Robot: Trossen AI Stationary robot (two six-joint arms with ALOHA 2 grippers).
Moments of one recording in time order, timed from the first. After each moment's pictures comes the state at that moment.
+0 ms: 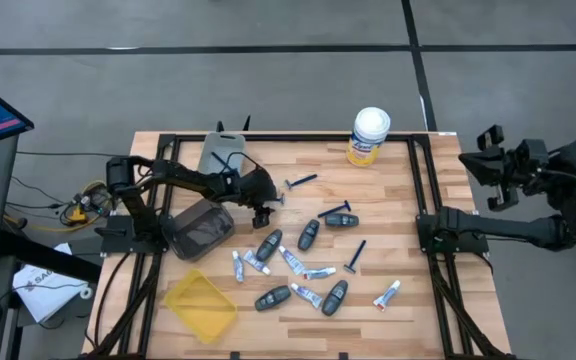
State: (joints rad) left arm 0.27 1.76 0.79 0.04 0.00 0.11; right arm -0.22 0.24 1.03 -0.52 -0.08 0.09
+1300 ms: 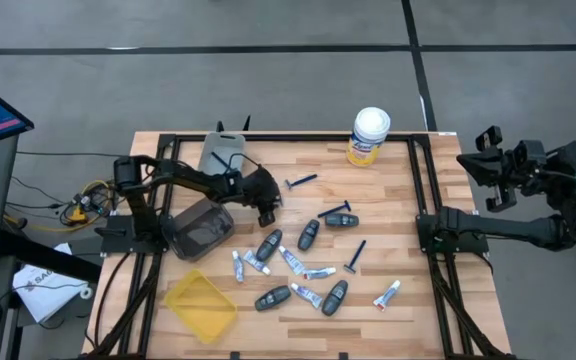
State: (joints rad) left arm 0.27 1.84 0.79 0.11 -0.04 -0.01; right arm -0.22 0.25 1.03 -0.52 -0.08 0.08
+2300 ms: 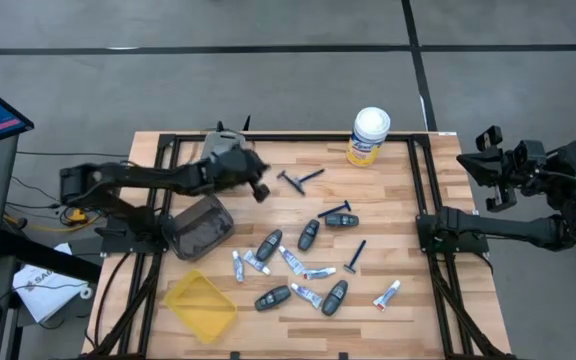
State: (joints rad) left arm 0.28 1.36 0.79 0.08 -0.38 -0.06; right arm -0.22 0.25 1.03 -0.52 -0.08 0.07
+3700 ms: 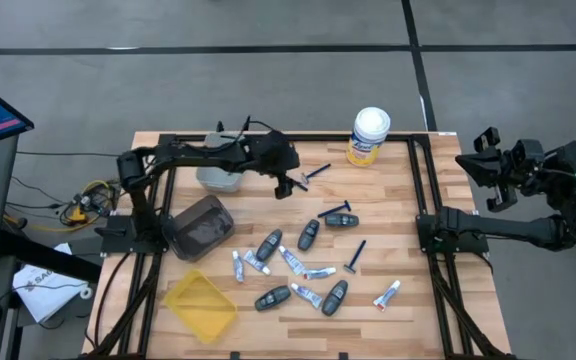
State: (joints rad) left arm 0.38 1.85 1.26 -0.19 0.10 0.26; right arm -0.22 0.25 1.03 -0.54 -0.08 0.14
